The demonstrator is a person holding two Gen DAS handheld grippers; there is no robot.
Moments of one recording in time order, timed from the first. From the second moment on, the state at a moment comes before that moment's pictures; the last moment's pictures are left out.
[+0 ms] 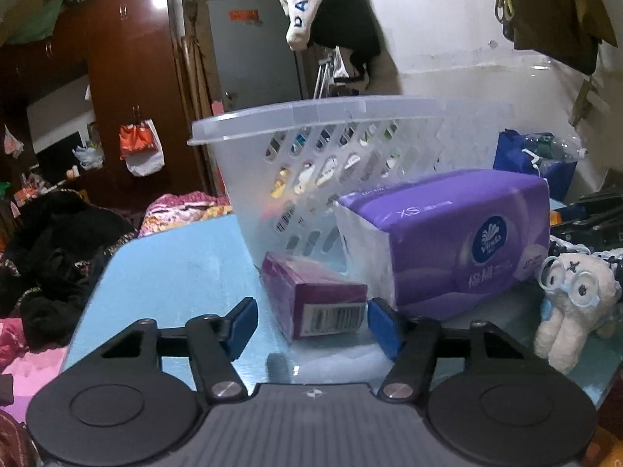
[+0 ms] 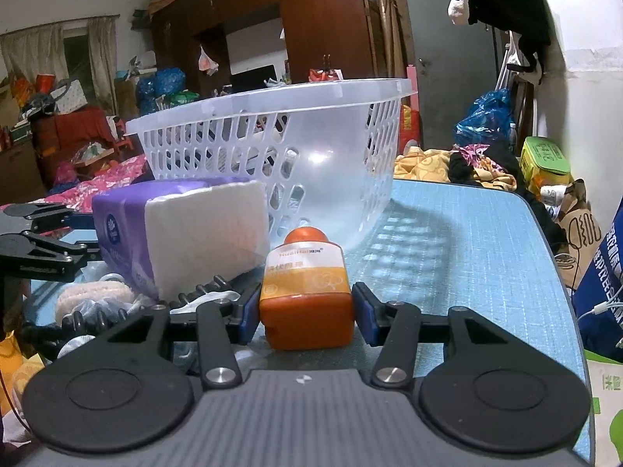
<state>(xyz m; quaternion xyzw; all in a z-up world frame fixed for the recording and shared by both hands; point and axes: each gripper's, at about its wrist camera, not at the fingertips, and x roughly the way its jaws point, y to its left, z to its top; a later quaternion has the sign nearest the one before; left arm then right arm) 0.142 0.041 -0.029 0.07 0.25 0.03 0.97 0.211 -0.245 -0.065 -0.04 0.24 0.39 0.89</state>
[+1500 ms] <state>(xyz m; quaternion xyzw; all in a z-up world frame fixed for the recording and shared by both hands) 0.136 0.016 0.105 0.08 0.07 0.01 0.99 0.192 -0.228 0.063 -0.06 0.08 0.37 0.92</state>
